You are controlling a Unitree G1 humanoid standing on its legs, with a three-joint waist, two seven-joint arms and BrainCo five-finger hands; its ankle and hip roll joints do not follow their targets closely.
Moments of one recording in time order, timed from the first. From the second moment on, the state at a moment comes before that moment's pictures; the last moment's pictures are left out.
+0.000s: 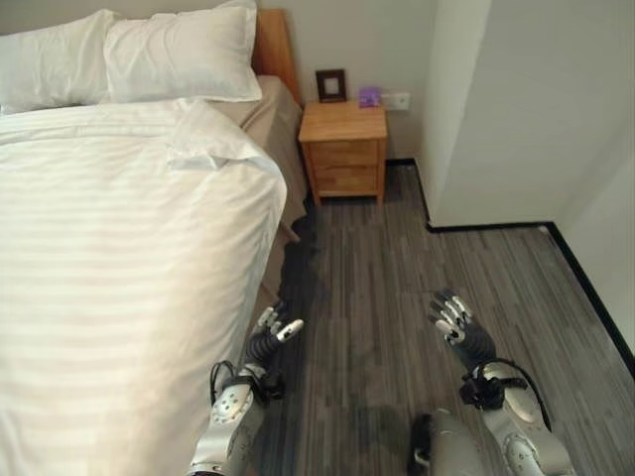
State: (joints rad) left arm 0.12 0.30 -0.09 0.26 -0.50 -0.09 -0.01; right arm 0.19 -0.28 0.19 0.02 0.58 -0.07 0.05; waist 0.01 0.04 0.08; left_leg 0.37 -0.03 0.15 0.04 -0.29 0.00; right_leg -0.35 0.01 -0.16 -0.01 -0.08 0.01
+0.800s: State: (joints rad) left arm 0.20 0.25 0.00 0.18 -0.54 -0.09 0.00; right arm 0.12 -0.30 0.14 0.01 0.57 -0.08 0.05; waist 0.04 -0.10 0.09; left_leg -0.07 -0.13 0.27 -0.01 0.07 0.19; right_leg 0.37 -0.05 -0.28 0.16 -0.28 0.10
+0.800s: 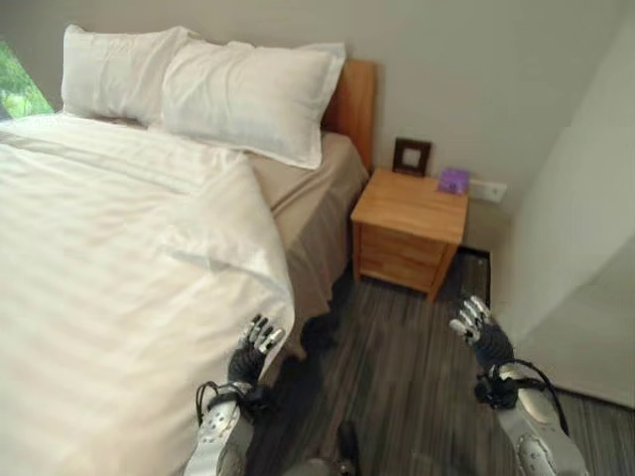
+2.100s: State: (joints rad) left arm 0.02 0.23 0.20 0.08 -0.54 -0.20 0.21; right arm 0.24 -0.32 -0.04 -0.04 0.55 -0.11 0.03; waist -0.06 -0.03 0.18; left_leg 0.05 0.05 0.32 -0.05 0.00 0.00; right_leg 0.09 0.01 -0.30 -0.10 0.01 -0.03
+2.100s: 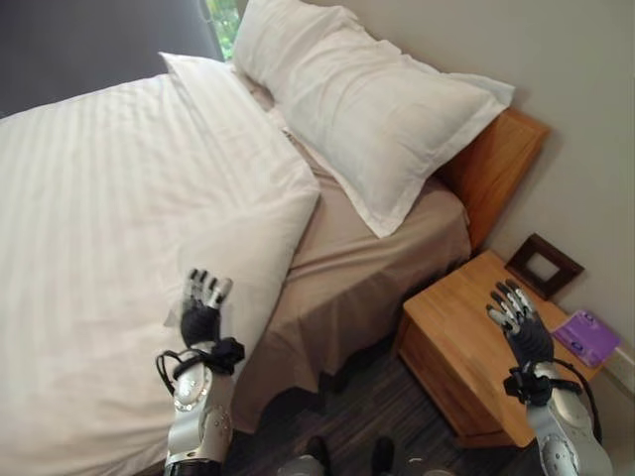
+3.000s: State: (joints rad) left arm -0.09 0.52 0.46 0.45 -0.31 -0.17 0.55; right arm 0.36 -0.39 0.04 -0.07 0.55 -0.09 0.09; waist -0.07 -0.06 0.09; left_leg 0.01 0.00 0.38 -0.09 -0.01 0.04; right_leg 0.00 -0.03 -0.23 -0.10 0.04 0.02
